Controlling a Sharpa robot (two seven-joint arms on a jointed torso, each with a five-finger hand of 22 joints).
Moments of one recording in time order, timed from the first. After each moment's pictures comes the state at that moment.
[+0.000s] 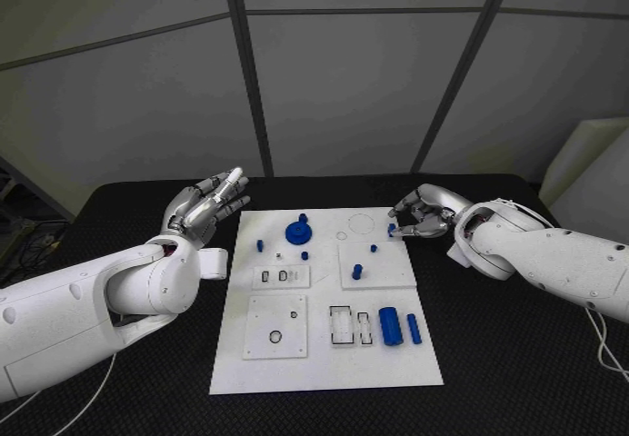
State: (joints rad) left arm 1.15 -0.92 0.04 1.59 0.15 -0.44 0.54; left_hand 1.31 -0.03 0.03 0.21 0.12 0.48 0.16 0.06 0.05 0.56 0.17 0.17 0.06 0.36 0.16 0.03 0.04 0.19 0.28 0.28 0.13 0.07; right arm 1.21 -0.81 0.02 1.24 -1.21 -0.29 0.04; right_hand 1.41 -0.18 0.26 0.12 0.07 0.97 0.13 0.07 0.07 1.47 0.05 1.46 1.31 1.47 -0.03 1.52 1.31 0.02 1.47 0.09 1.49 1.31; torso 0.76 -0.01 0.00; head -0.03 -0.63
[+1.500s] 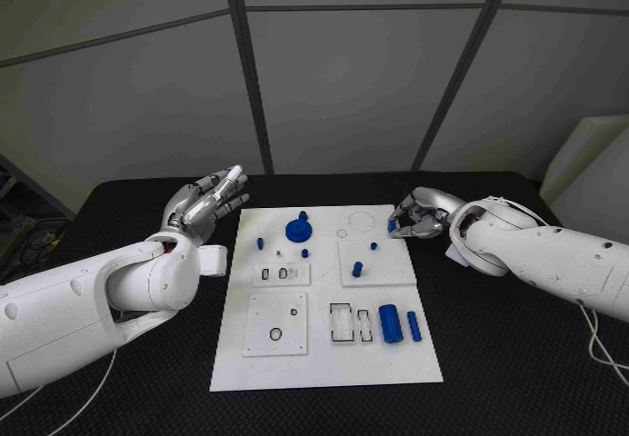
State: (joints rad) left arm 1.15 -0.91 0.04 1.58 0.15 -0.44 0.53; left_hand 1.32 -0.02 0.03 0.21 0.12 0.48 0.16 0.06 0.05 0.56 0.17 0.17 0.06 0.36 0.16 0.03 0.04 0.19 0.28 0.28 0.13 0.07; right arm 1.21 -0.77 0.02 1.21 -1.27 -0.23 -0.01; right_hand 1.38 -0.13 0.26 0.11 0.08 1.03 0.12 0.07 0.08 1.47 0.04 1.49 1.31 1.46 -0.03 1.53 1.31 0.02 1.47 0.08 1.51 1.31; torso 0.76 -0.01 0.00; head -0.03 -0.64
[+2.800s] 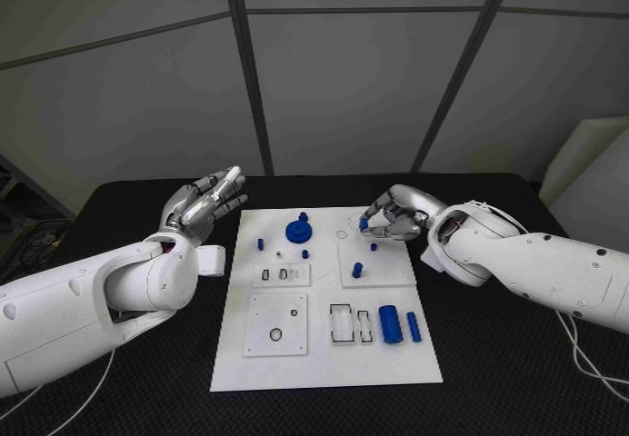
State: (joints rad) left arm 1.15 -0.92 0.04 1.58 0.15 -0.44 0.53; left_hand 1.32 -0.02 0.03 0.20 0.12 0.48 0.16 0.06 0.05 0.56 0.17 0.17 0.06 0.36 0.16 0.03 0.04 0.19 0.28 0.28 0.13 0.07; right arm 1.21 -0.78 0.02 1.40 -1.23 -0.34 -0.03; right_hand 1.37 -0.08 0.29 0.10 0.12 1.12 0.09 0.09 0.10 1.47 0.02 1.51 1.31 1.47 -0.06 1.54 1.31 0.02 1.47 0.06 1.53 1.31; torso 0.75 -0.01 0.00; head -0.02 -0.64
